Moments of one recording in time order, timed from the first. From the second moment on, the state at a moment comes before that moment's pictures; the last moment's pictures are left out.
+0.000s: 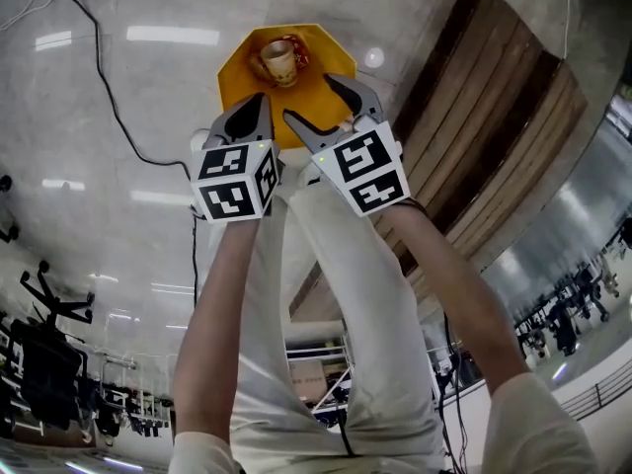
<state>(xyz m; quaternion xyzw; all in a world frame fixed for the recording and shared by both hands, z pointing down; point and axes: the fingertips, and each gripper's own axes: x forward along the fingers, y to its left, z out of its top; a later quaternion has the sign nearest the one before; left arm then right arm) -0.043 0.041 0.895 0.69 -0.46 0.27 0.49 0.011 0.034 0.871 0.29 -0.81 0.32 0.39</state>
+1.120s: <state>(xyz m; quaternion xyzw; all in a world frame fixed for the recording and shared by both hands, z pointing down) -0.019 0.040 0.421 0.78 -0.41 0.19 0.43 0.012 0.024 0.428 0.29 -0.86 0.30 0.29</state>
